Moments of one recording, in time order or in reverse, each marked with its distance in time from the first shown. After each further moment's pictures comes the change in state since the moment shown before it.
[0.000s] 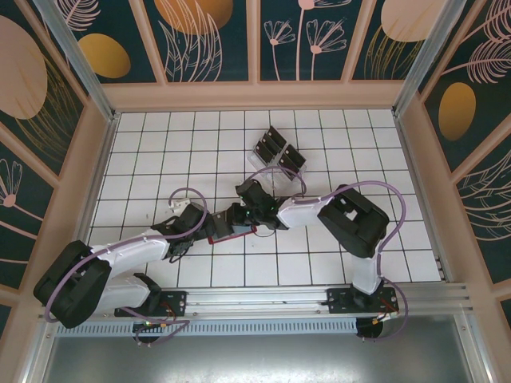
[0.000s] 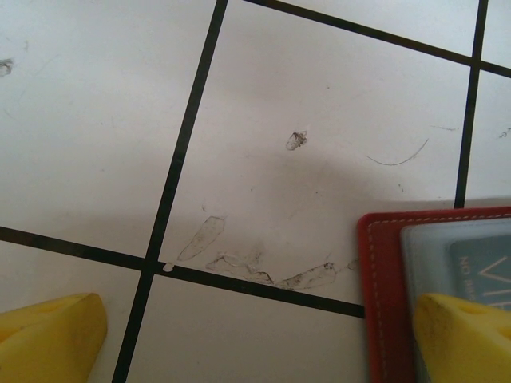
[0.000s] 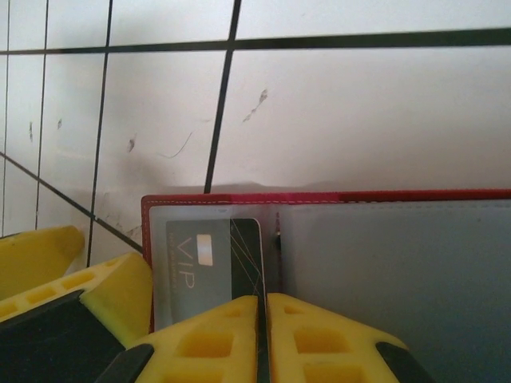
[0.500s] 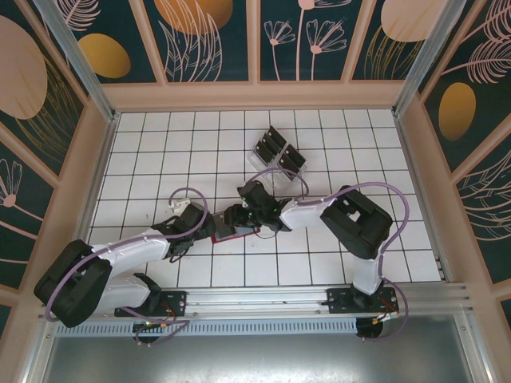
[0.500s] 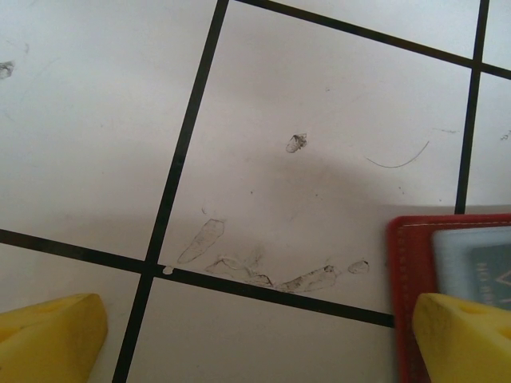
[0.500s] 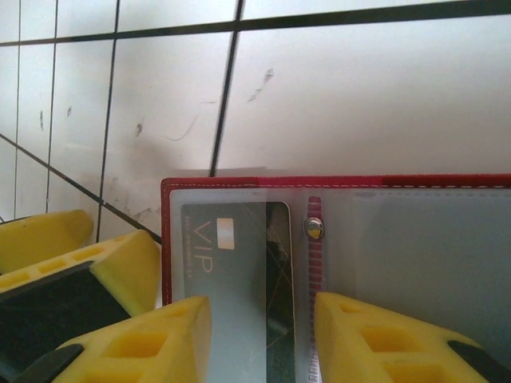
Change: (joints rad) left arm 0.000 0.008 0.004 0.002 -0.005 0.001; right arm -0.018 -0.035 -0.055 0.024 -0.016 0.007
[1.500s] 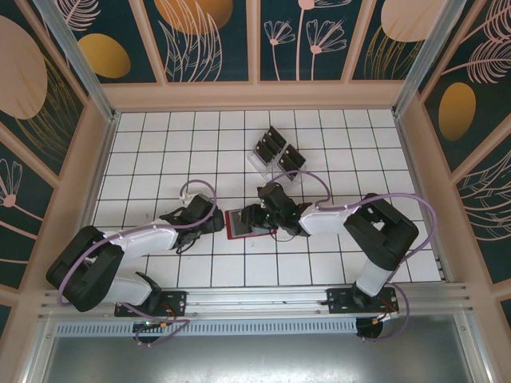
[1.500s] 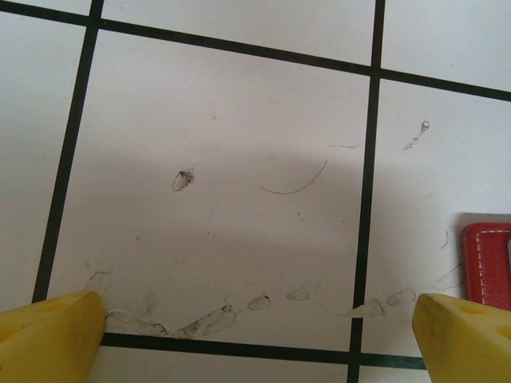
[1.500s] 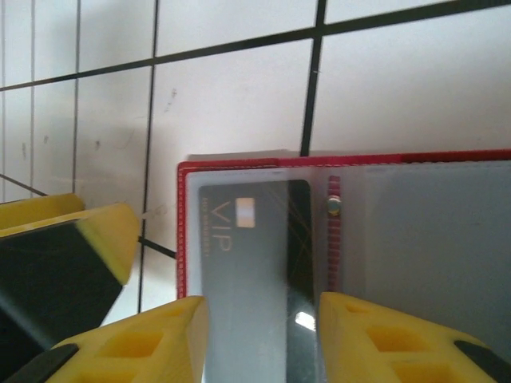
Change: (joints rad) left arm 0.000 0.119 0.101 0.034 0.077 0.090; right arm -0.048 -0.182 -0.173 0.005 0.048 0.030
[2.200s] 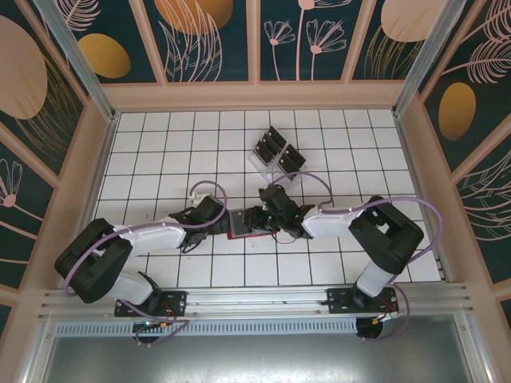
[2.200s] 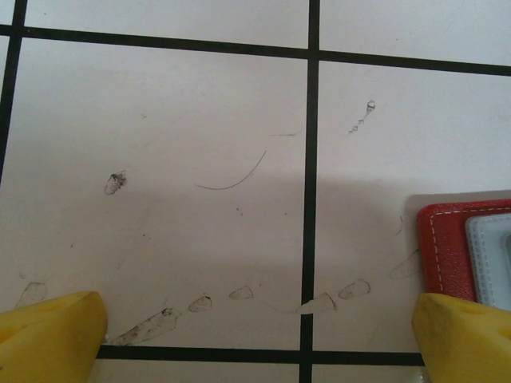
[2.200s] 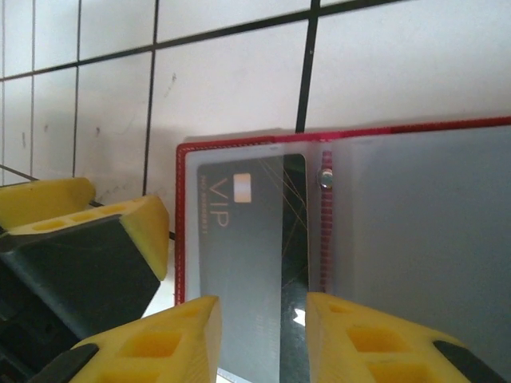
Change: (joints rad) left arm -0.074 0.072 0.043 0.000 -0.046 0.018; right arm 0.012 -0.024 -0.030 -0.013 0.007 -0.004
